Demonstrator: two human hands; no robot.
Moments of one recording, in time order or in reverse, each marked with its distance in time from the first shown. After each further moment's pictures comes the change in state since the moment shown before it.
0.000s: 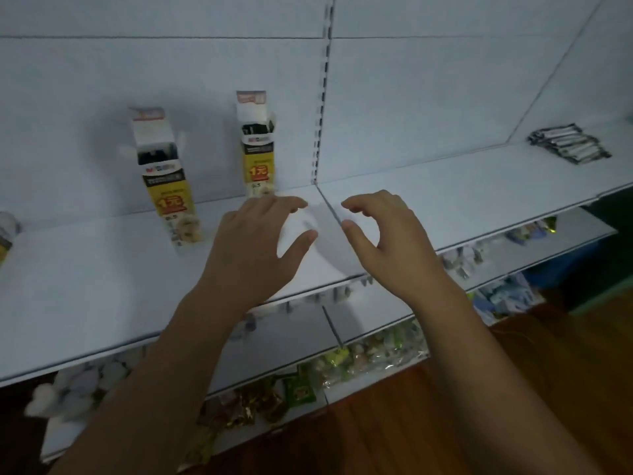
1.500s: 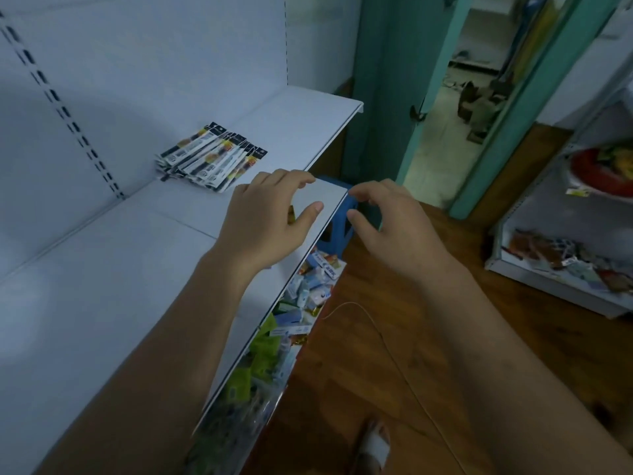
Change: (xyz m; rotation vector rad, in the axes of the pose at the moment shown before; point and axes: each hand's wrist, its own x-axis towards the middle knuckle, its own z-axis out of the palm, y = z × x) left_hand 0.386 0.581 0.506 -0.360 -0.337 0.598; right_hand -0.075 0.617 -0.444 -0.359 0.271 0.633
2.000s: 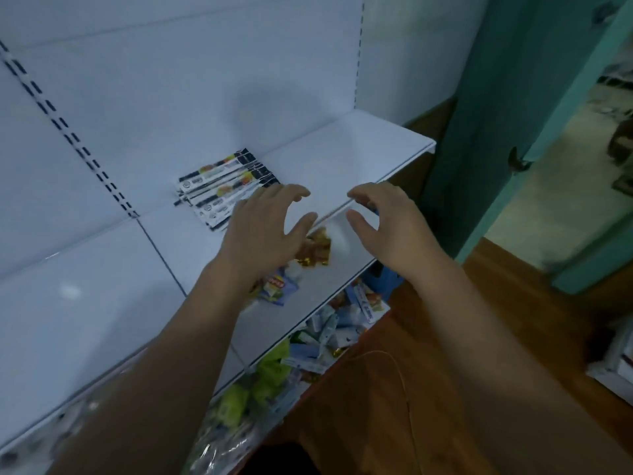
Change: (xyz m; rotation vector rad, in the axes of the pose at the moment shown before) left_hand 0.131 -0.032 0.074 0.201 0.080 -0.356; right_hand 0.207 0.127 0.043 0.254 -0.178 -0.284
